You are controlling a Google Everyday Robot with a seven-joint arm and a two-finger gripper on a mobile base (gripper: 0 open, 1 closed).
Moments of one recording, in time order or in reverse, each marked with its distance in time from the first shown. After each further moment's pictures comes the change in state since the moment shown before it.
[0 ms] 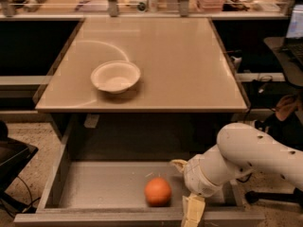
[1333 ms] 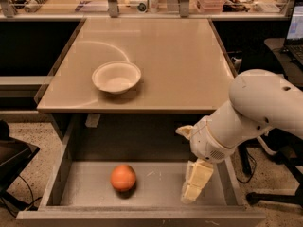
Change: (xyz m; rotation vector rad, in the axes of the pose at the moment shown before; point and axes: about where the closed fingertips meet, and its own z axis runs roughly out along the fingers) arm -0.058 -0.027 -0.101 0.050 0.038 0.022
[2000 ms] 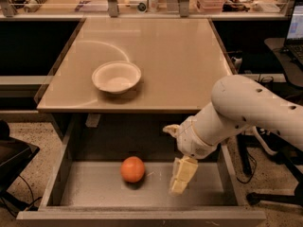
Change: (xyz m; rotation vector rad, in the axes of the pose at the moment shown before) arm -0.011 -0.020 0.033 -0.013 -0.038 -0.061
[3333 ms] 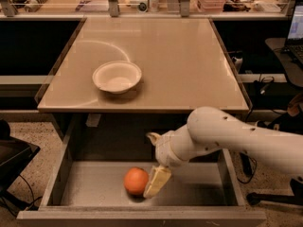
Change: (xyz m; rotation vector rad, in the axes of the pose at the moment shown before) arm -0.017 -0.030 0.087 0.107 -0.112 -0.034
